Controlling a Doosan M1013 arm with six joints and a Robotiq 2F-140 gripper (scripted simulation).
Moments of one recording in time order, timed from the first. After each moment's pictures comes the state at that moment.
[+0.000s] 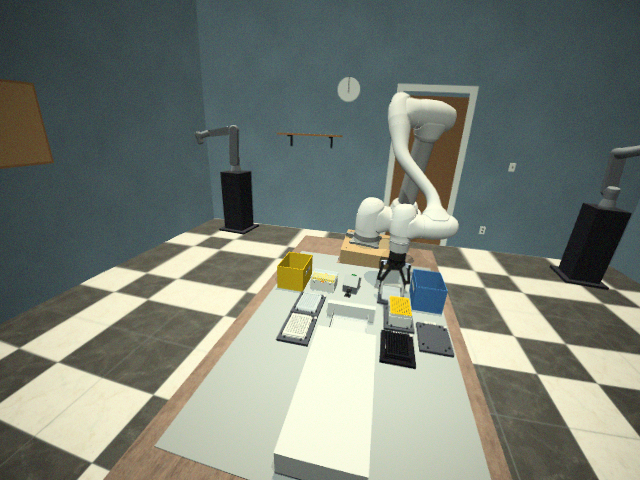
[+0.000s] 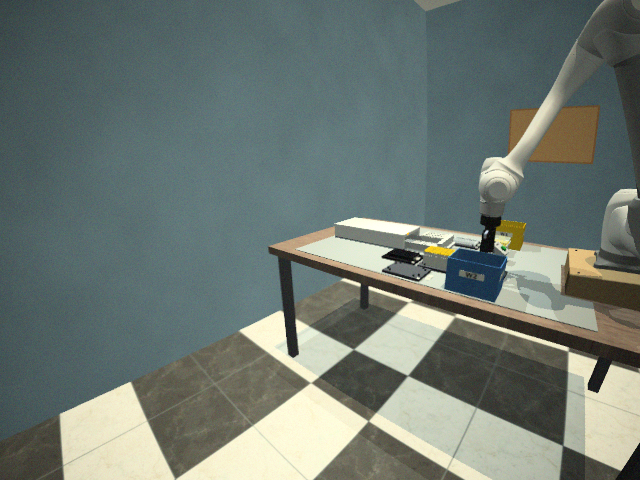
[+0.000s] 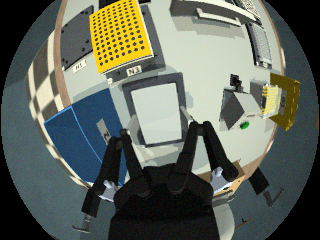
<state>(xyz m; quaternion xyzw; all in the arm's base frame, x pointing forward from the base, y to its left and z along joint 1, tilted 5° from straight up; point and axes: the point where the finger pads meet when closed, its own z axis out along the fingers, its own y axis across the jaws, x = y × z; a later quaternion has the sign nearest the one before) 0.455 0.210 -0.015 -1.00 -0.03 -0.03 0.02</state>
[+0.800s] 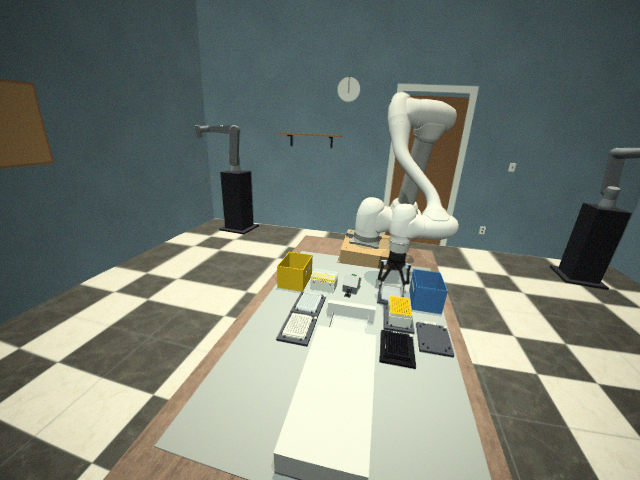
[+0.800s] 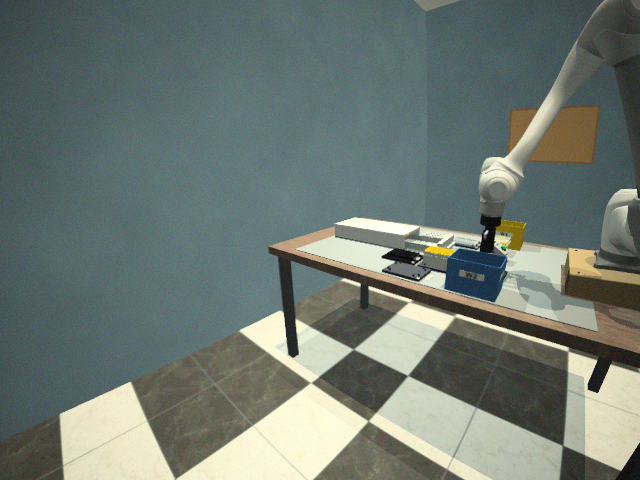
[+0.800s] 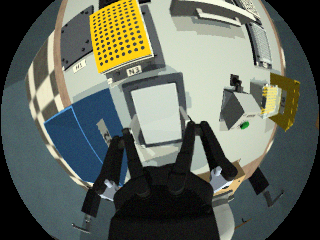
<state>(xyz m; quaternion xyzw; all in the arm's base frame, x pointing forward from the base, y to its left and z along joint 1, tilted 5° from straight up) 0.455 0.210 -0.015 -1.00 -0.03 -0.03 0.02</state>
